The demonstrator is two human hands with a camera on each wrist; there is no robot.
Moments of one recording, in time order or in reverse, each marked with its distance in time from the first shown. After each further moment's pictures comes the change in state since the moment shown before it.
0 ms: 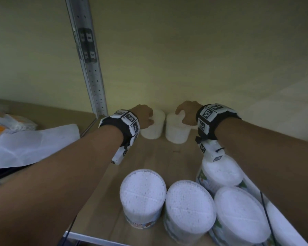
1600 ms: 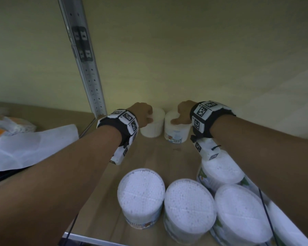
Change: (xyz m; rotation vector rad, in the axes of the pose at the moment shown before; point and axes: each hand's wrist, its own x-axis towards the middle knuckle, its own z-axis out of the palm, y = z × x) left_hand 0.006 -0.002 0.000 0.014 -0.004 0.014; right_hand 0.012 -0.007 0.011 0.068 -0.006 0.108
